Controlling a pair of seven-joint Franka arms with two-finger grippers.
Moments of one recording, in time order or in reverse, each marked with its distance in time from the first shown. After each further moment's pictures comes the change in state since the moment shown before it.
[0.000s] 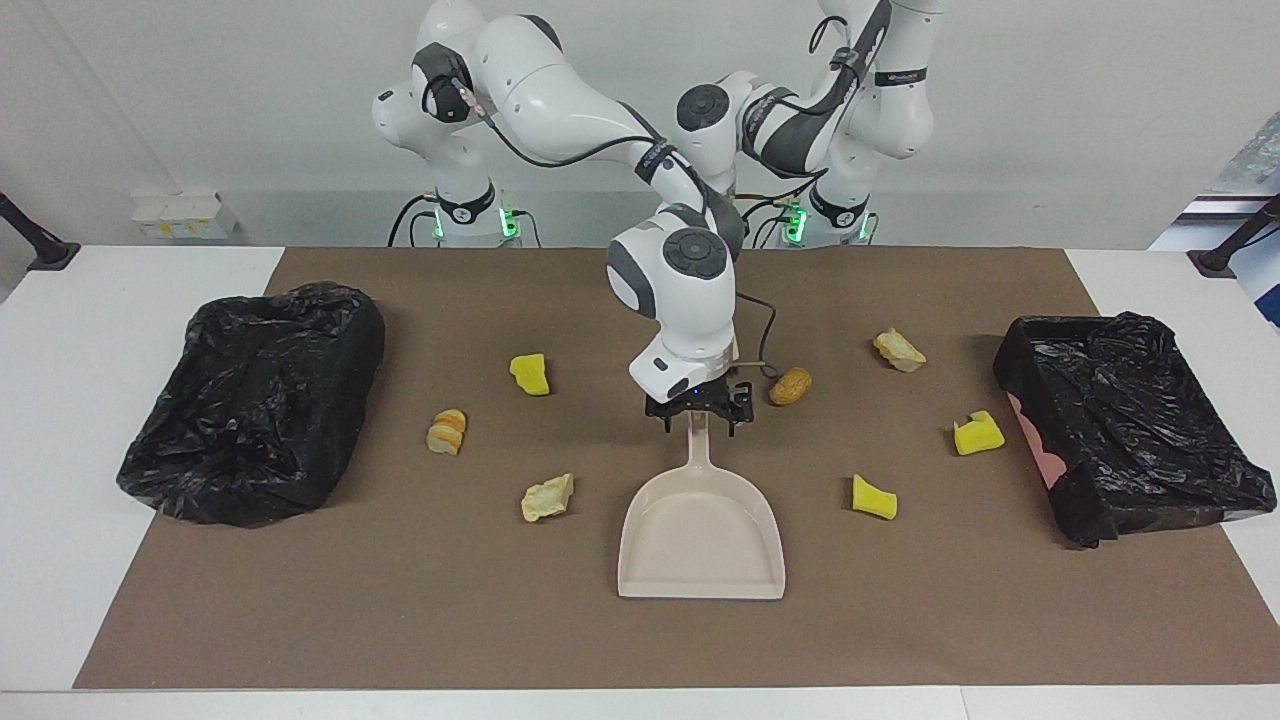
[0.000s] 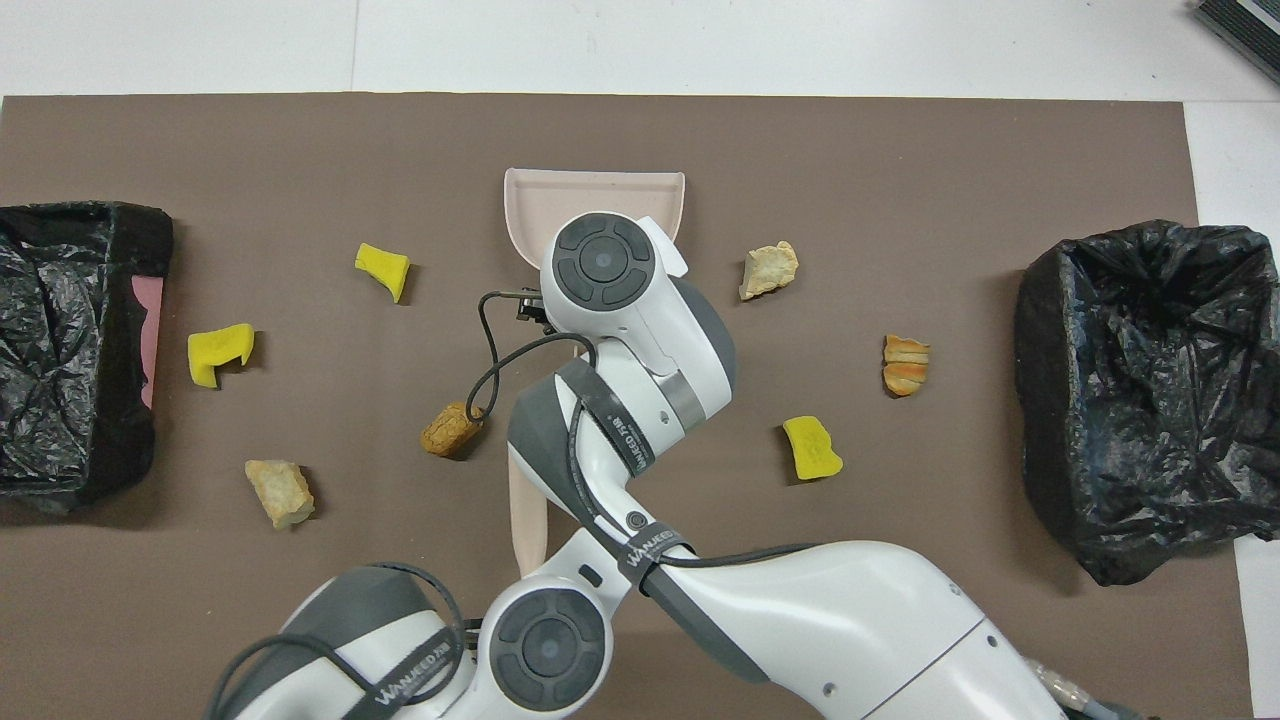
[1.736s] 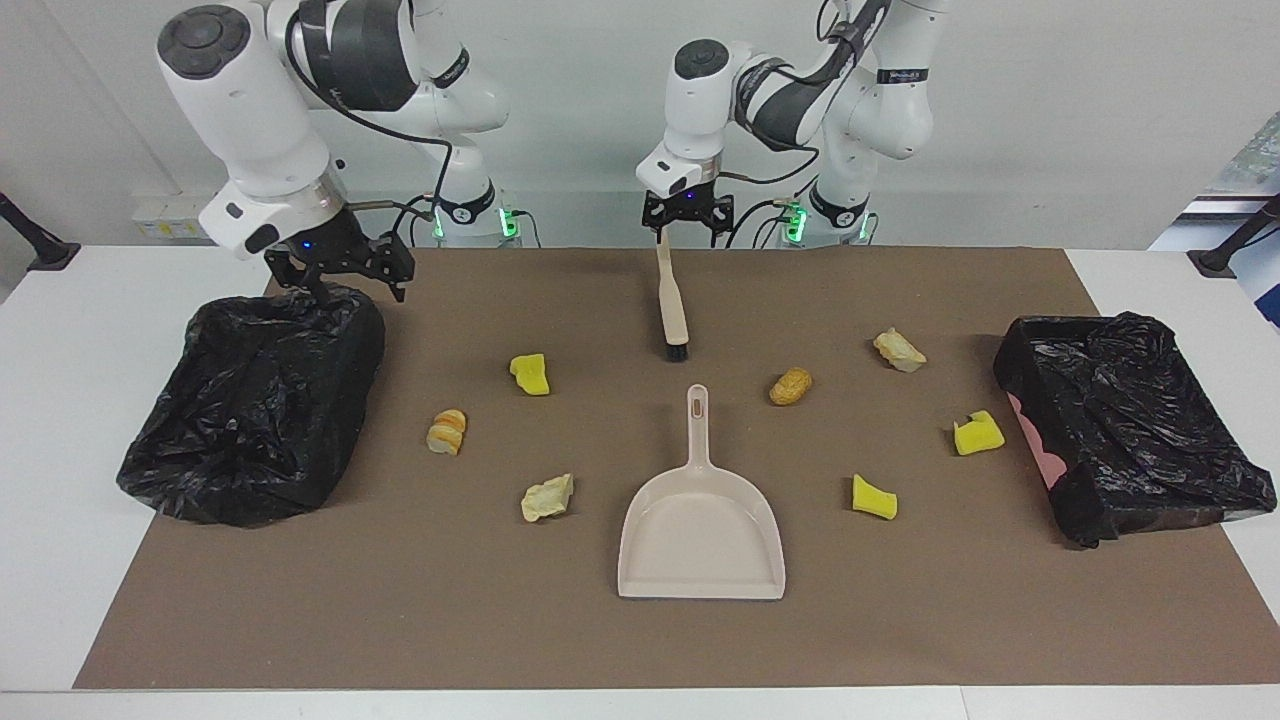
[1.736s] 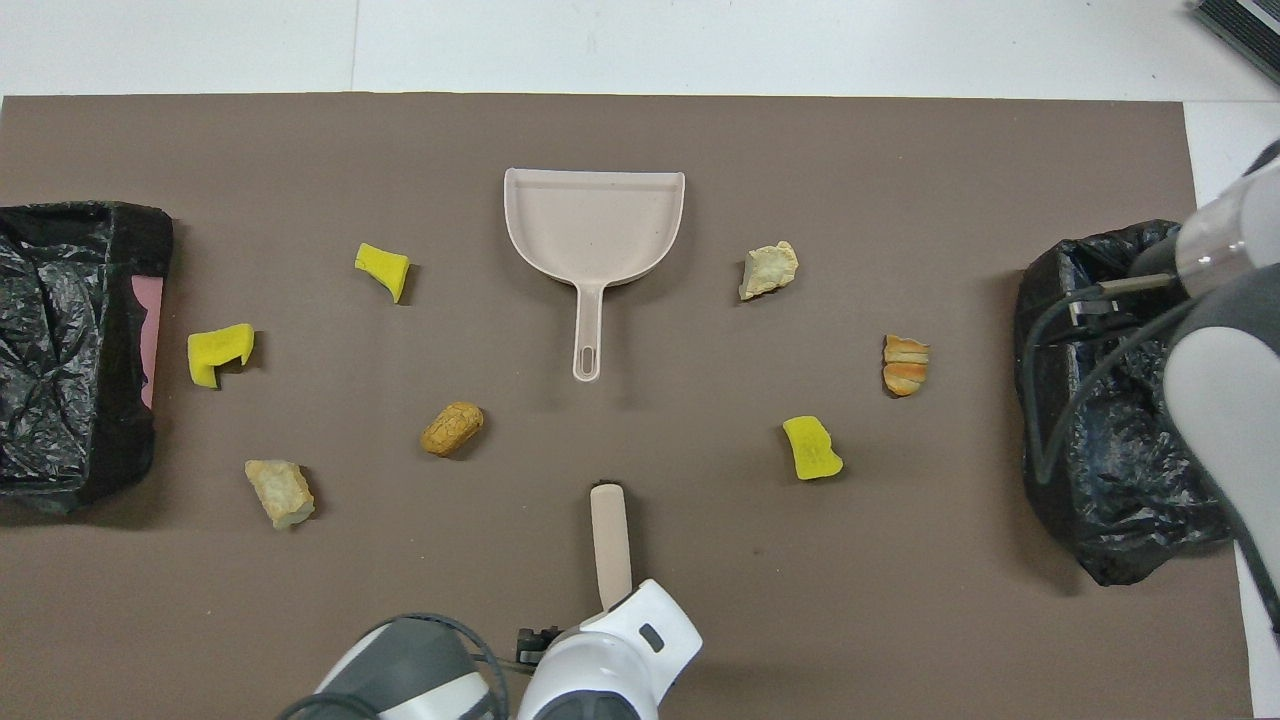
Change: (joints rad) left arm -0.131 0.022 -0.040 -0.010 -0.054 0.231 0.033; right arm -0.526 -0.596 -0.008 -0.321 -0.034 -0.484 -0.753
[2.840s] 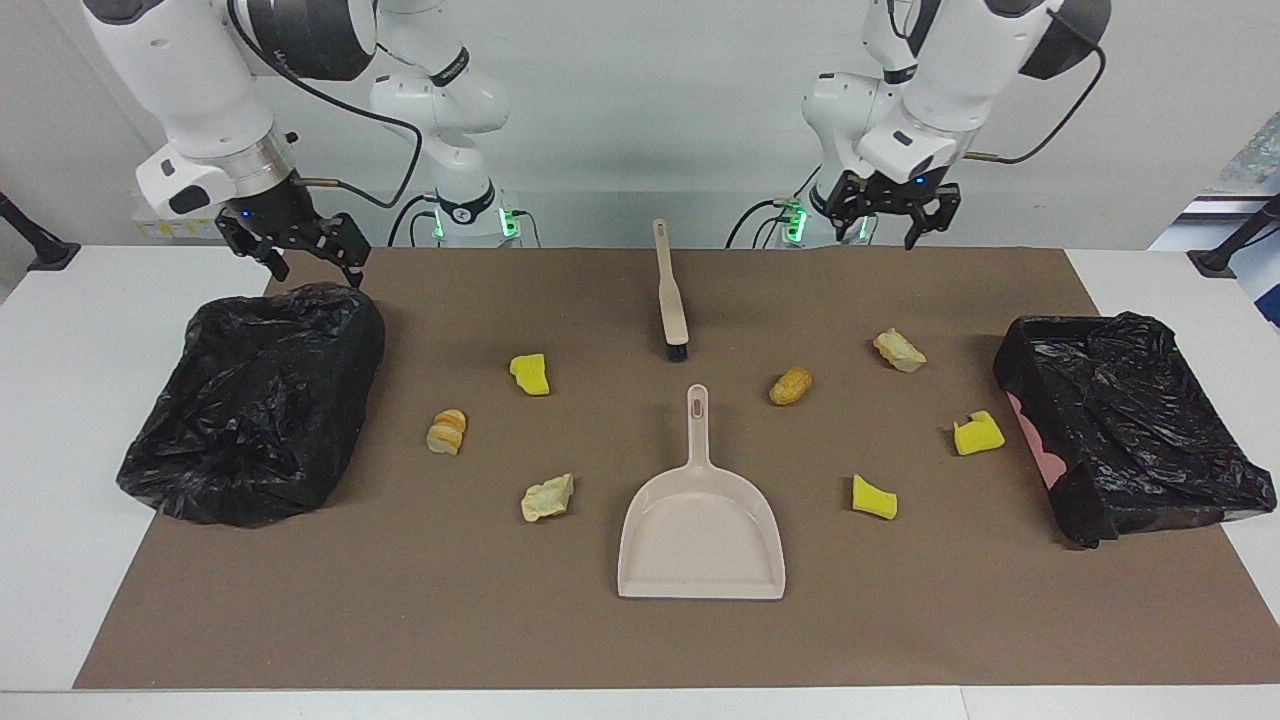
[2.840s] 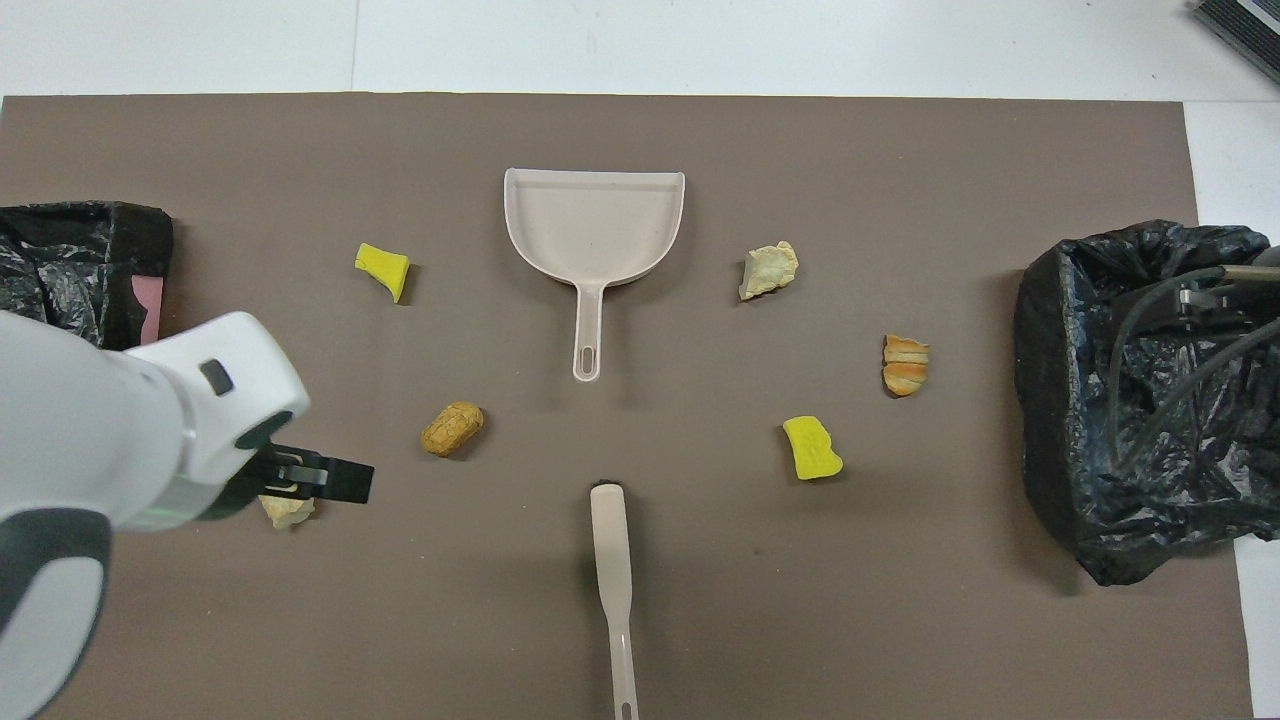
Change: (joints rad) left arm 0.614 -0.097 0.006 0.398 0.001 -0.530 0.662; right arm -0.098 -0.077 -0.022 0.017 0.001 -0.056 0.077
